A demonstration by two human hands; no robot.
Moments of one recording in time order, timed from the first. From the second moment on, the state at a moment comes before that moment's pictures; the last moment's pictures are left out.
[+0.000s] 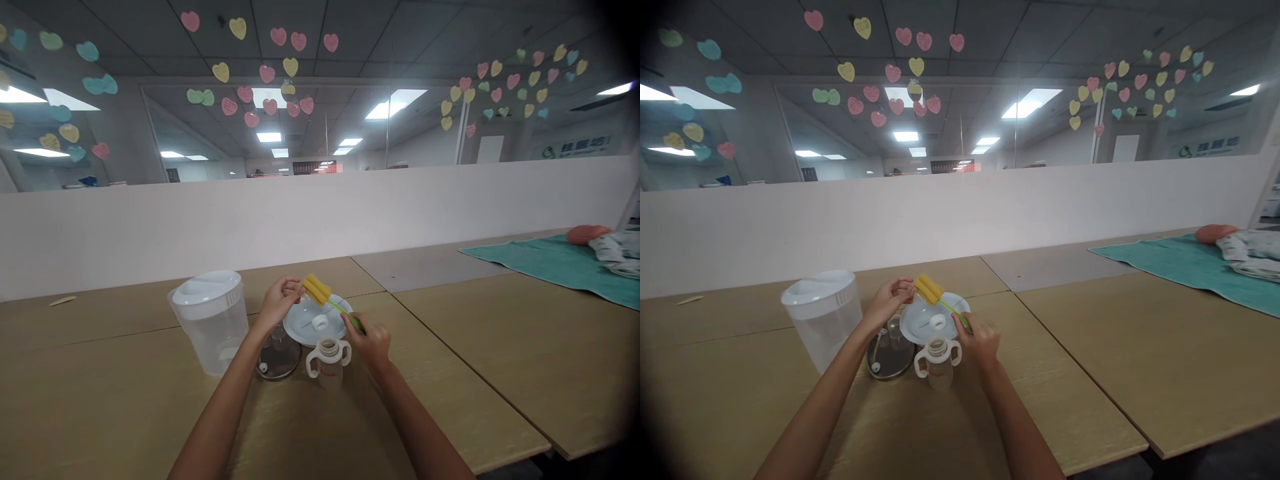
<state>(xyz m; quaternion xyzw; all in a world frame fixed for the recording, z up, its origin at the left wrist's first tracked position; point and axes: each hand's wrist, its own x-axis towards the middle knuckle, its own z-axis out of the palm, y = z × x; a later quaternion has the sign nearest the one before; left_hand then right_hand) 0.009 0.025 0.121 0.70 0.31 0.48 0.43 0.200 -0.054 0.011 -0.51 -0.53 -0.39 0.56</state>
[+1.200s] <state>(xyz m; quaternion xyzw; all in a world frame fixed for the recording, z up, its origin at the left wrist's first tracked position) 0.007 0.004 0.137 0.71 0.30 0.45 0.45 0.206 -0.050 0.008 -0.55 -0.52 -0.41 0.51</state>
